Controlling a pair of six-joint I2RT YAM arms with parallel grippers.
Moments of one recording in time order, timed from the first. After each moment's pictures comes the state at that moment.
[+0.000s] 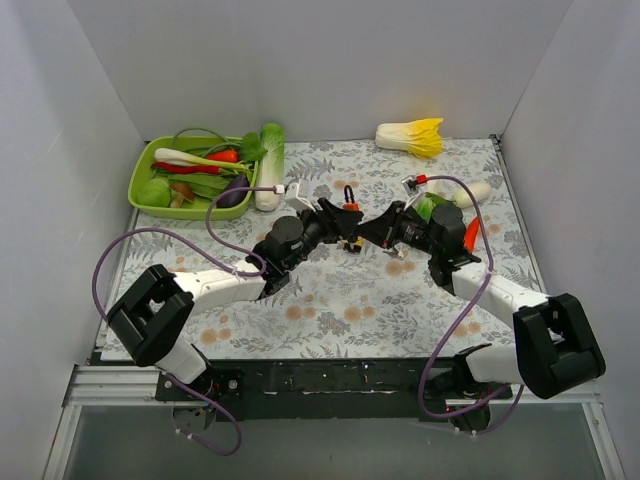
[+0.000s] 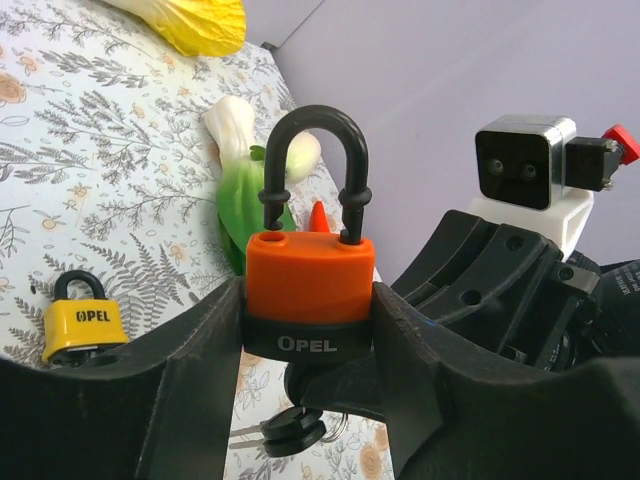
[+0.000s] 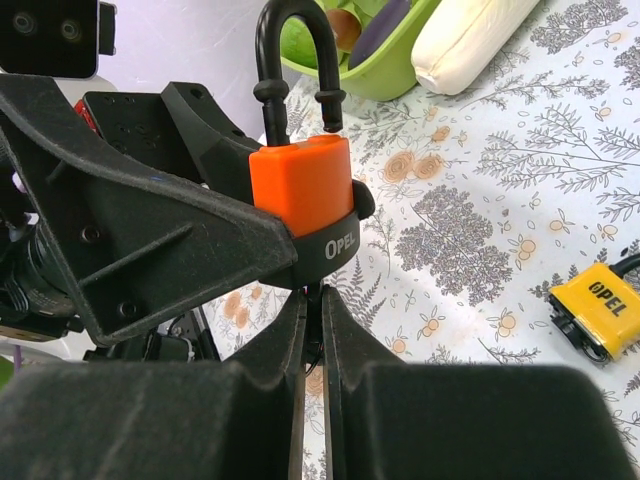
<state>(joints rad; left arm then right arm) -0.84 1.53 0.79 0.74 -0.12 -0.84 0.39 1.29 0.59 0.63 -0.65 0.72</state>
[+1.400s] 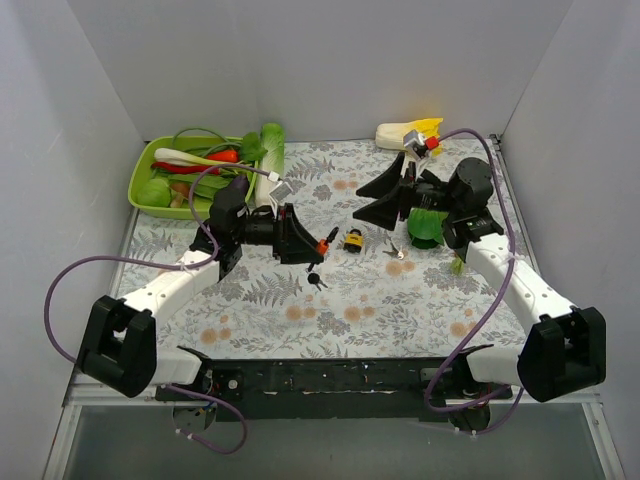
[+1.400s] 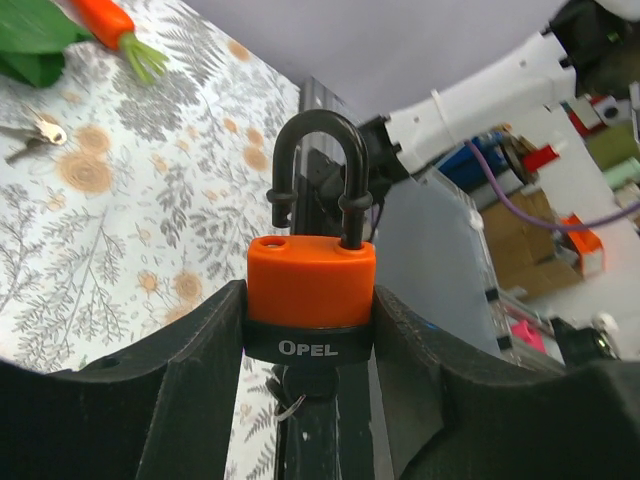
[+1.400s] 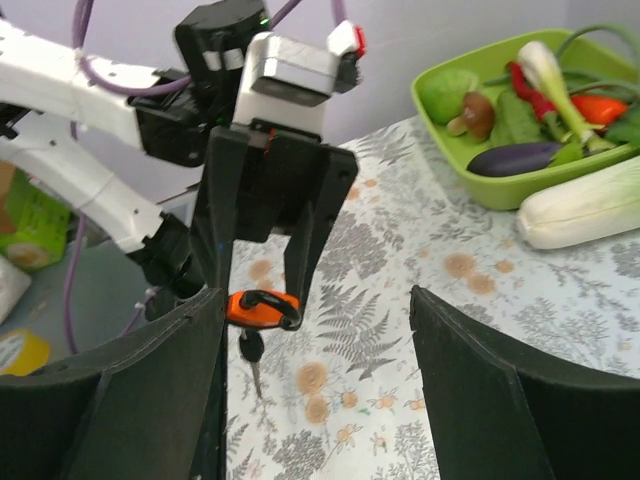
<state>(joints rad) -0.44 1.30 0.80 0.39 1.13 -0.56 0.32 1.26 0.97 0.46 -1.08 0.47</state>
